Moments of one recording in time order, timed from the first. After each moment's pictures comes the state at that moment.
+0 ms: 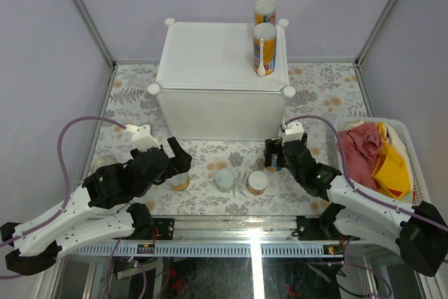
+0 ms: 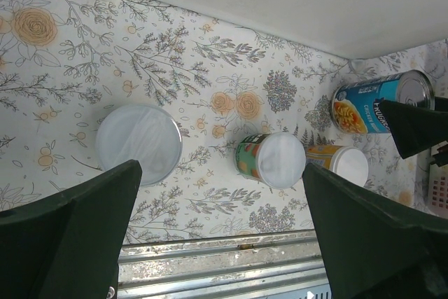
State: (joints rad) left arm -1.03 0.67 0.88 -0.98 -0.59 -1.05; right arm 0.78 0.94 0.43 -0.06 0.43 0.35
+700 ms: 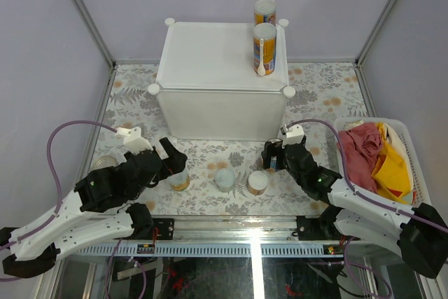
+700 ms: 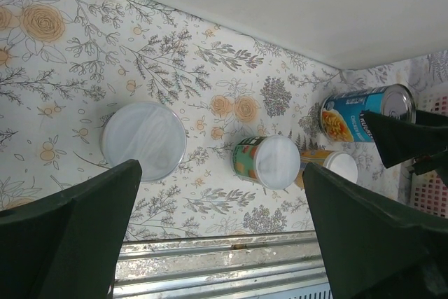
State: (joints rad) left arm -1.03 0.61 0.88 -1.01 -0.60 -1.08; right arm 0.78 0.94 0.37 0.07 0.39 0.37
